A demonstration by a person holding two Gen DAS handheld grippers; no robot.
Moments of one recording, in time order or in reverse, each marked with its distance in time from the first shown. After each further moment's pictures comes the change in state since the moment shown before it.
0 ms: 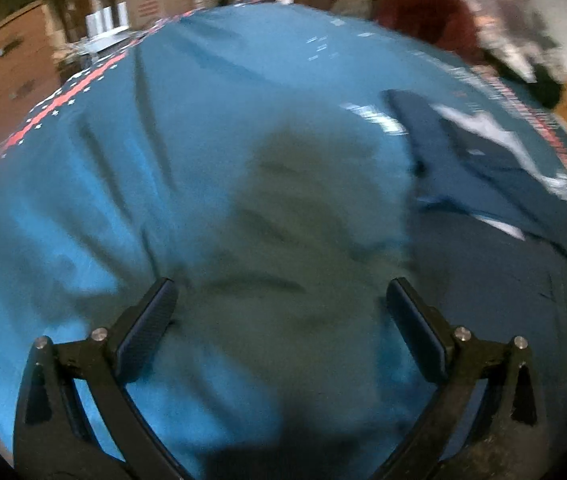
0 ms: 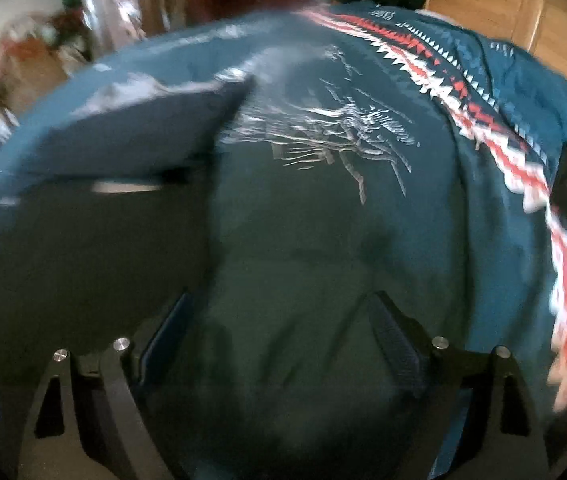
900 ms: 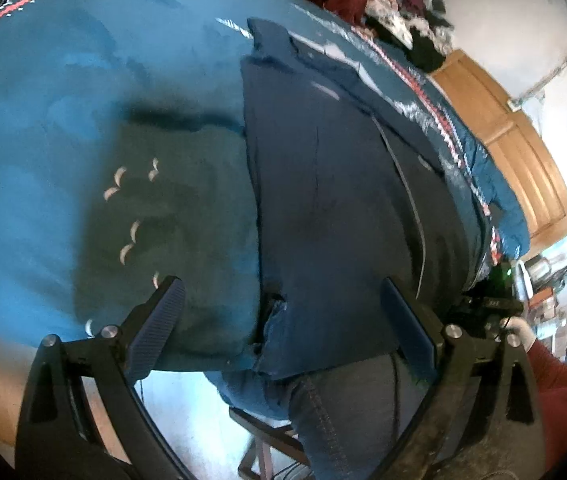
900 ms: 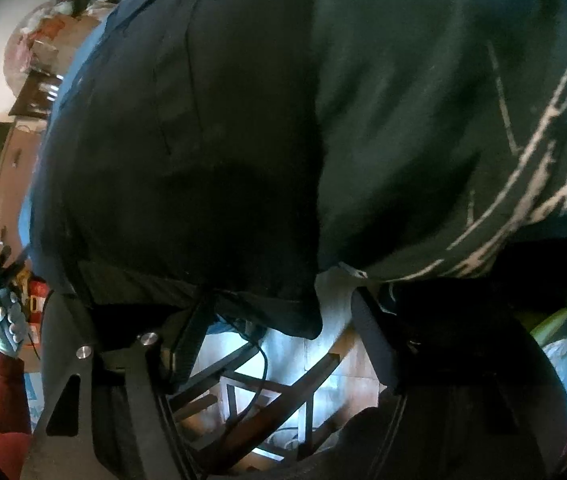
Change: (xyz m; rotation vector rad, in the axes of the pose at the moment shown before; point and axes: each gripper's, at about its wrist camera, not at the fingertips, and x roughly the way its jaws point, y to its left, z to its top) left arm -0.068 -0.006 -0.114 0.037 0.216 -0.434; right arm 0.036 0.038 -0.157 0.128 0.454 0.350
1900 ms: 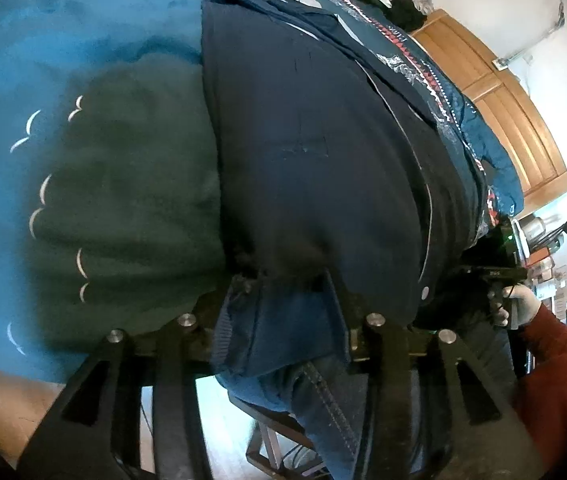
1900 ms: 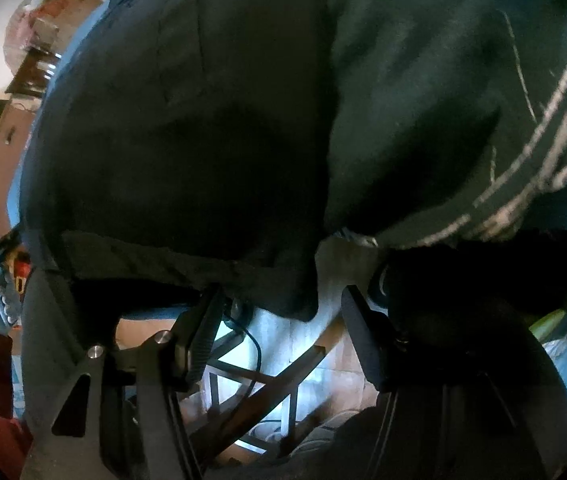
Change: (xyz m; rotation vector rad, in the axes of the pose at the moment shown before) left arm 0.039 0.001 -0.011 0.054 0.096 -0.091; right arm 0.011 0.013 -0.009 -0.055 0.019 -0.055
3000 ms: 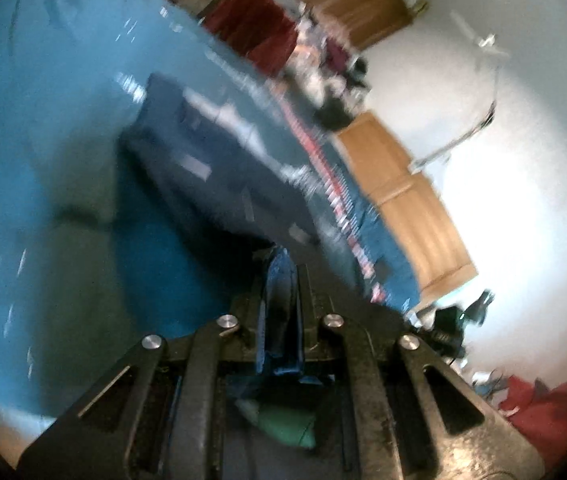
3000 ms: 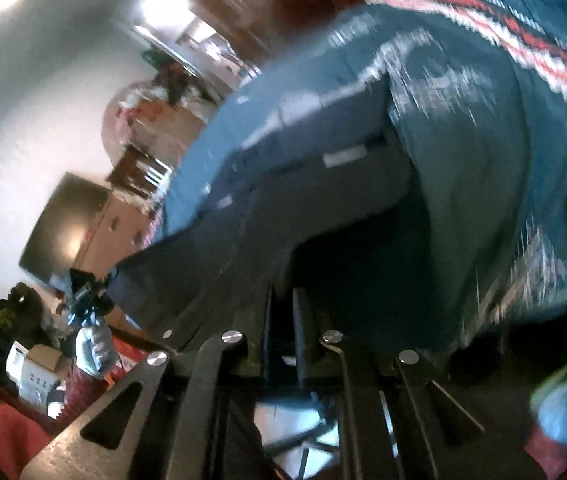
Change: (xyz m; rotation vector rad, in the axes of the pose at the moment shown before) left arm -0.097 -0.045 0.078 -0.115 -0.374 -0.377; right arm -0.215 0.039 0.015 -0.019 -0.470 0.326
